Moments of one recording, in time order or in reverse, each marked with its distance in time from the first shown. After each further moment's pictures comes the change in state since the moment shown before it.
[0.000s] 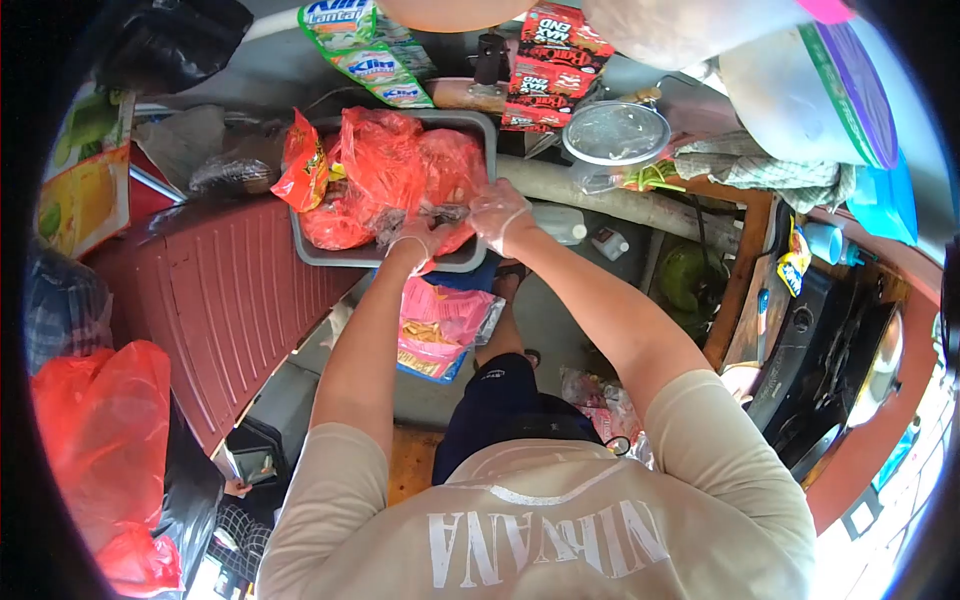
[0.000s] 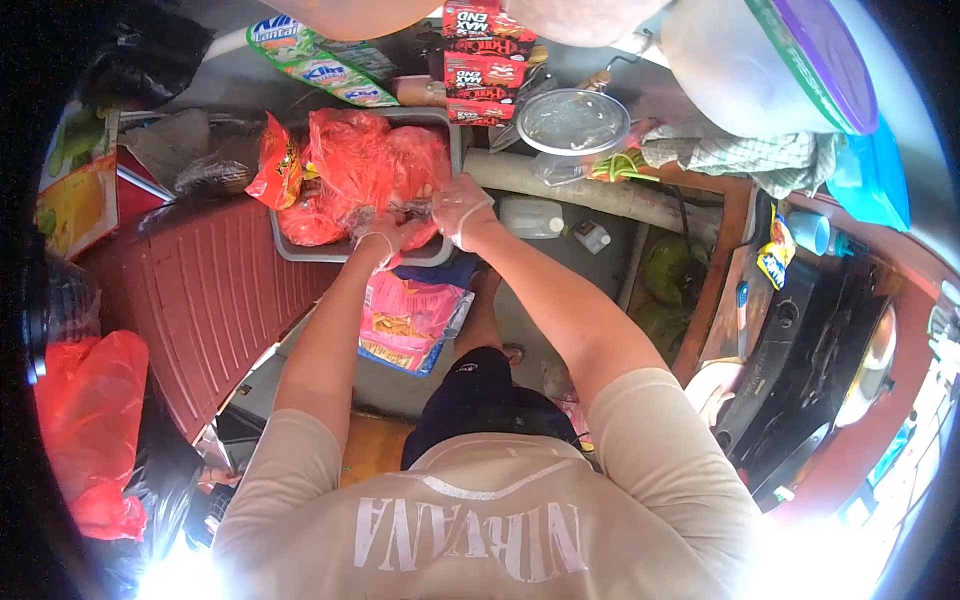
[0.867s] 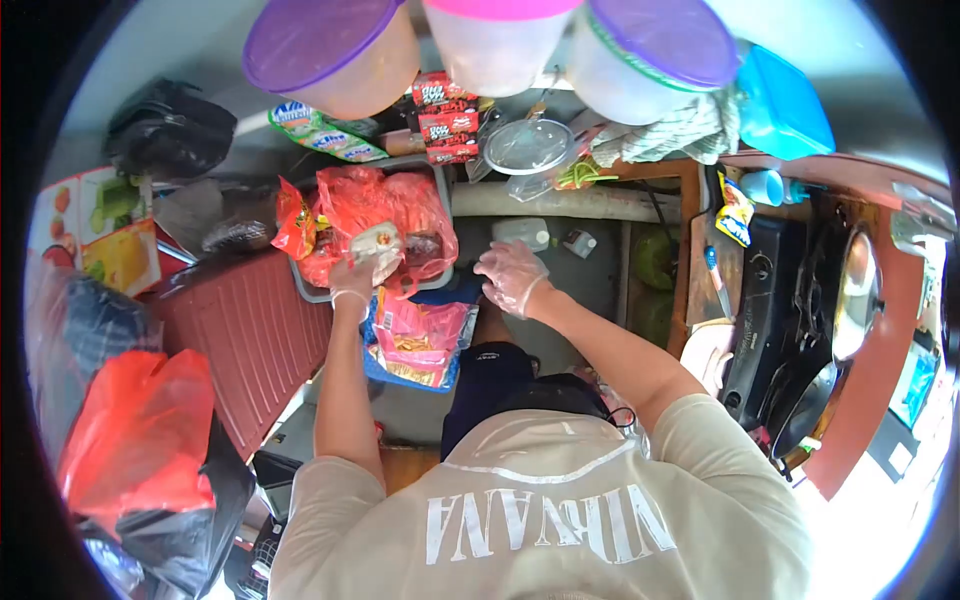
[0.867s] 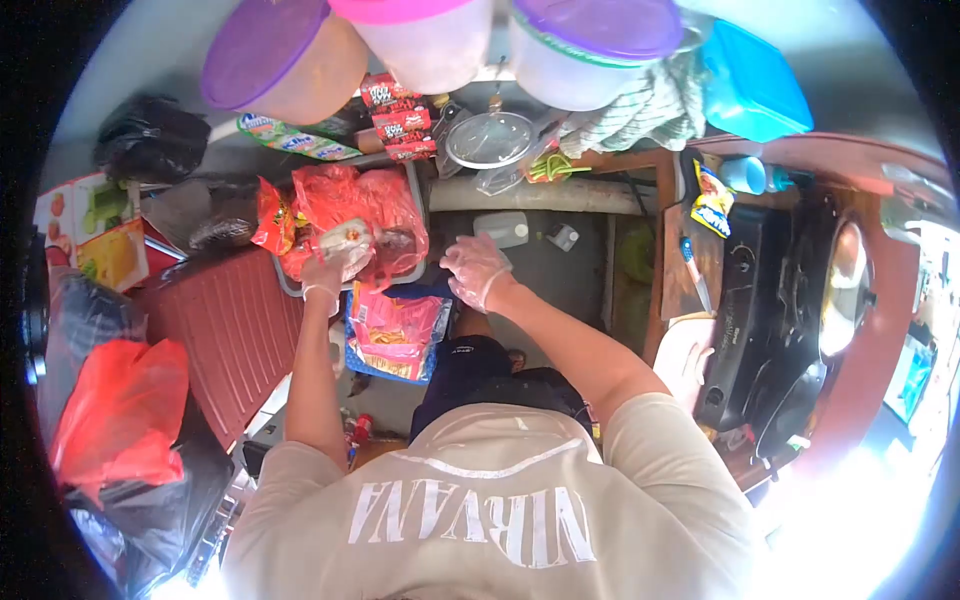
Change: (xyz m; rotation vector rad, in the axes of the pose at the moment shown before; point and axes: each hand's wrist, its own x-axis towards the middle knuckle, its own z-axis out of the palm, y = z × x) left_hand -0.014 -0.073 -0.039 -0.074 0.621 0.540; right_hand -0.159 -0.019 0.012 0.430 0.387 0.176
